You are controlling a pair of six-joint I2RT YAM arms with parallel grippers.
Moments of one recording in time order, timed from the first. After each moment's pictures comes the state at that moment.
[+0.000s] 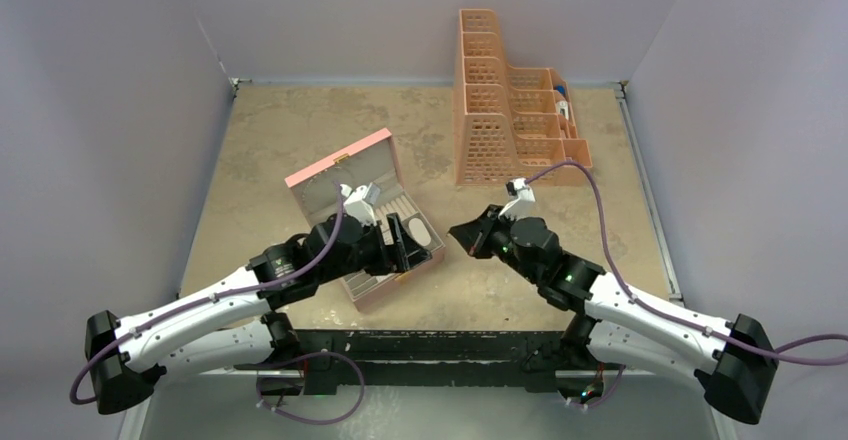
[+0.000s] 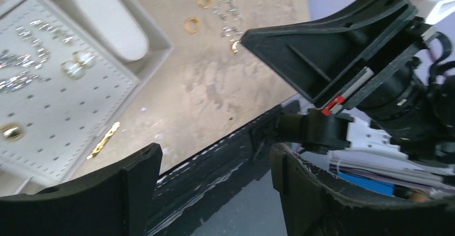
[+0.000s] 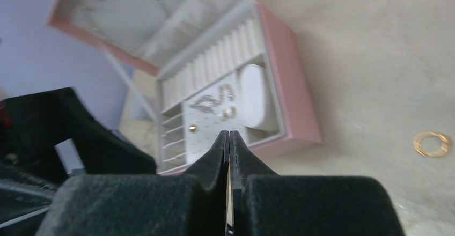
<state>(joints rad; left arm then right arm) -1.01 0.86 0.71 -0.37 -0.09 -1.01 0.91 0.86 0.50 0.01 0.21 0.88</state>
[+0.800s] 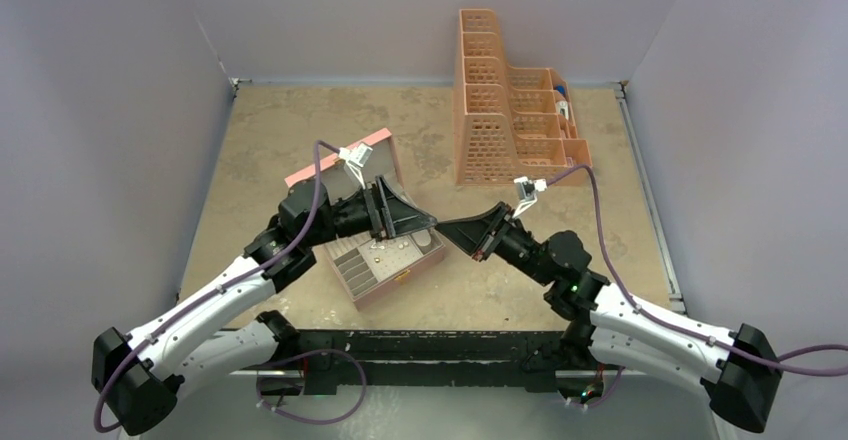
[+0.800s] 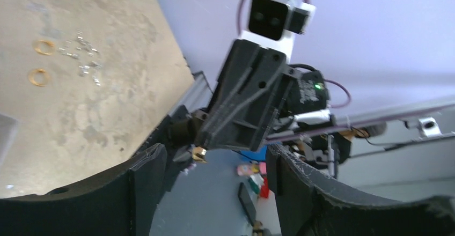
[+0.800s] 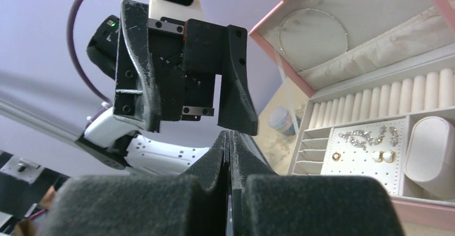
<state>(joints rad) -0.71 0.90 0.72 0.11 0.46 -1.08 0.91 0.78 0.40 0.56 -0.08 0.97</state>
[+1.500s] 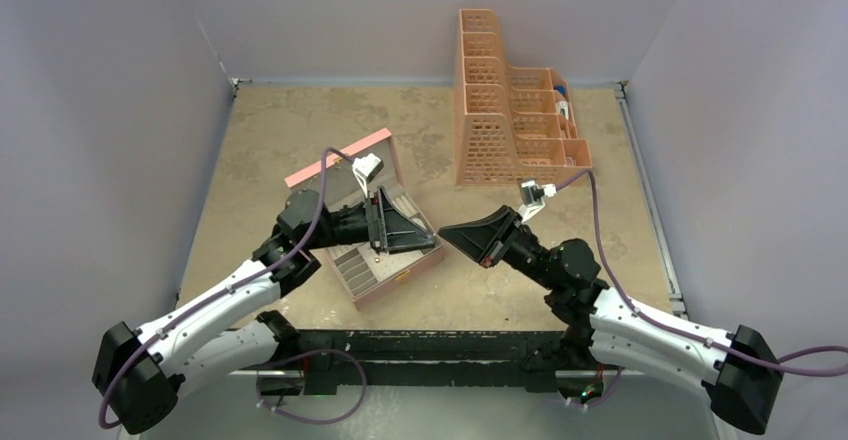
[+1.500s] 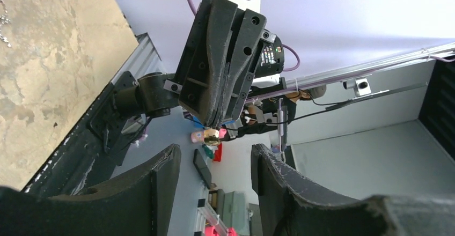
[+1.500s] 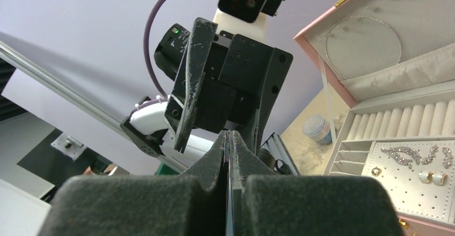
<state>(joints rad) -0.71 0.90 0.62 0.35 0.68 -1.29 0.91 0.75 0.33 0.76 -0.16 1.04</state>
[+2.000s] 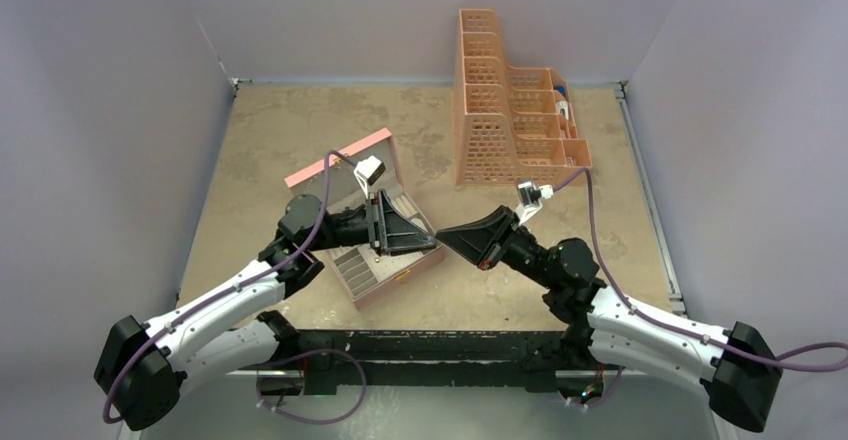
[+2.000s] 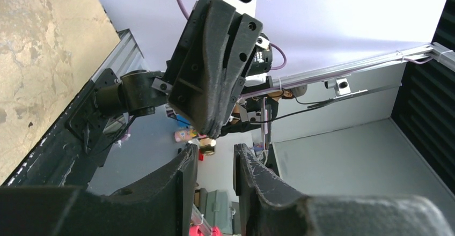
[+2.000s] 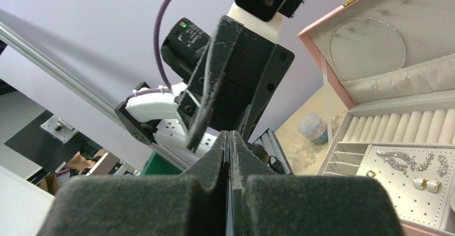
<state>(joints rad) -0.71 0.94 0.57 0.51 0.70 -1.41 0.91 0.79 0.33 0.81 -0.21 0.97</state>
